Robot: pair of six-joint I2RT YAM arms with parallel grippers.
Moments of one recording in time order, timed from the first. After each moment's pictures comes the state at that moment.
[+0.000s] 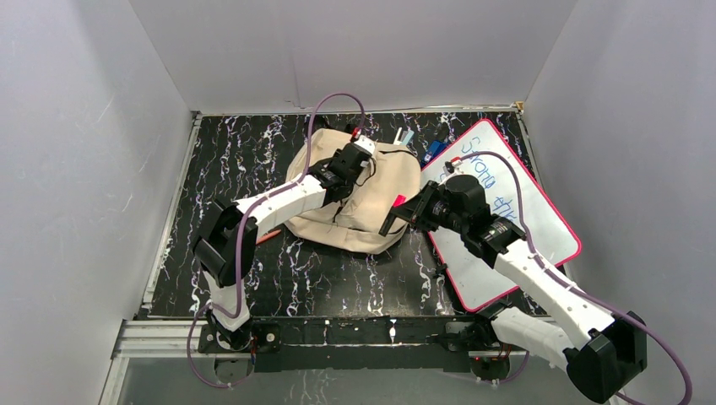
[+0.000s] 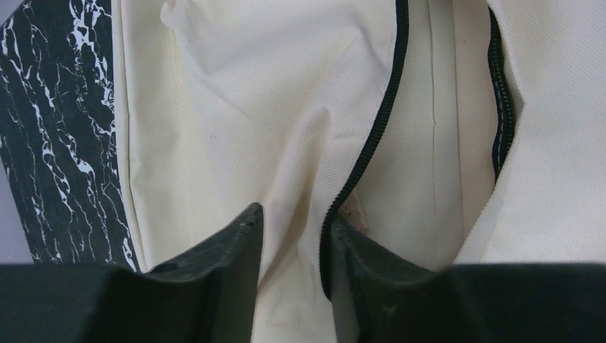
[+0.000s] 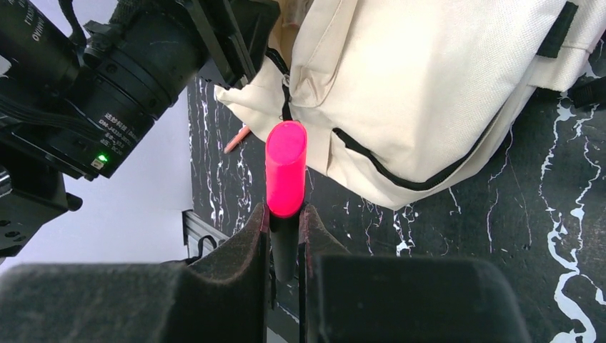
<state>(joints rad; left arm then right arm) -0.74 1.83 1.40 -0.43 -0.56 0.02 0.59 0.96 0.77 -0.30 -0.17 0.98</state>
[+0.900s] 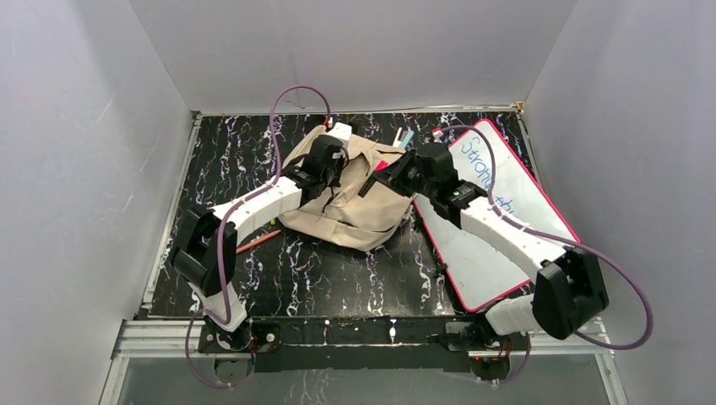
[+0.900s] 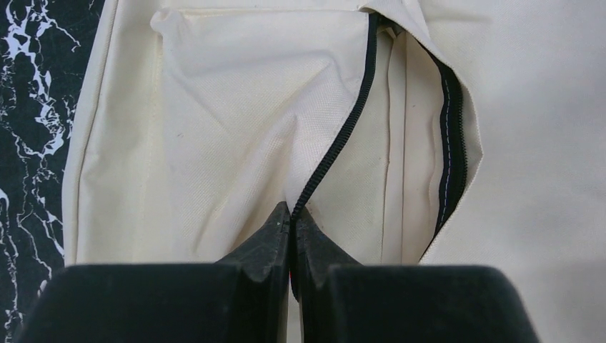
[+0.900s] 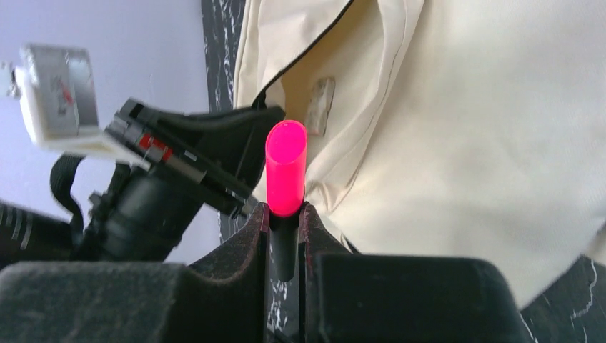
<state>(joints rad) -0.62 1.70 1.25 -0.20 -0.33 -0.06 0.59 1.32 0.98 -0.10 -0.08 1.07</state>
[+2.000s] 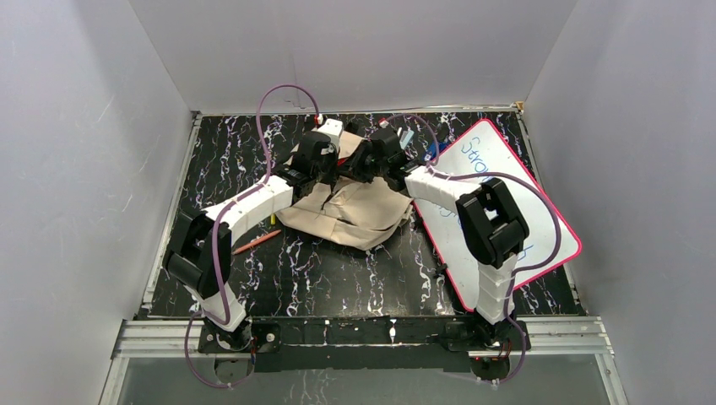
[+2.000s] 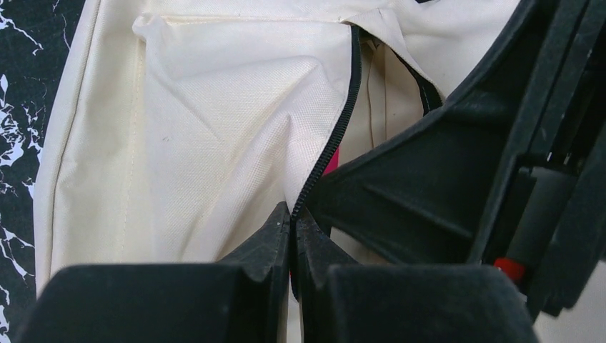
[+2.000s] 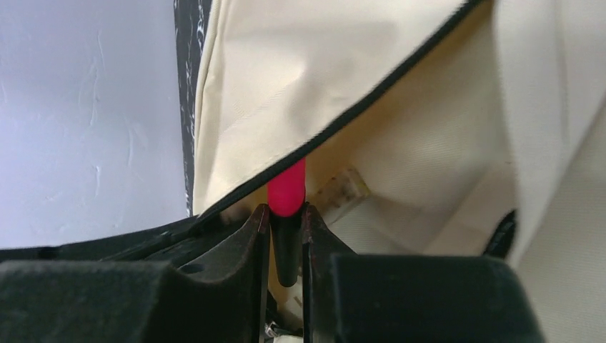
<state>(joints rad) -0.55 1.67 1.22 -0.15 -0.18 -0.11 0.63 1.94 1.34 0.09 -0.21 1.01</state>
